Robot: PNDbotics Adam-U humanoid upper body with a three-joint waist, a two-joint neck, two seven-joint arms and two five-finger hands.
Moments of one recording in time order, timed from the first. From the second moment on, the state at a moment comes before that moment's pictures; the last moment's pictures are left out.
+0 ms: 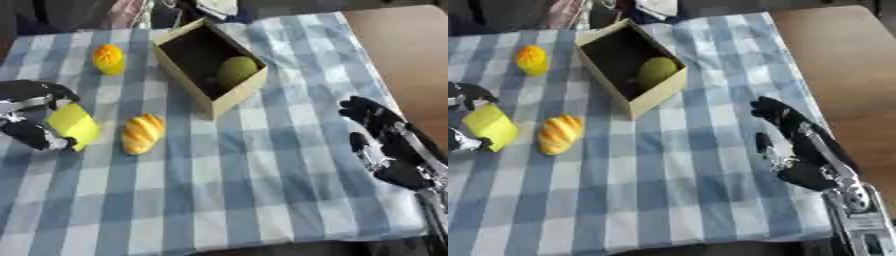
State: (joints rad) left arm -0.39 0.88 -0.19 -1.49 -0.74 -0.07 -0.65; right arm -0.20 -0.17 0.01 -1.67 0.08 -0.29 0.48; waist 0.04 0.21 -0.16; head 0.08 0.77
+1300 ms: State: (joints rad) left arm -0.39 0.87 -0.19 -1.52 -0.76 -0.05 -0.51; right arm -0.21 -0.17 0.01 -1.67 0.08 -0.29 0.48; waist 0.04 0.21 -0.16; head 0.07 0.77
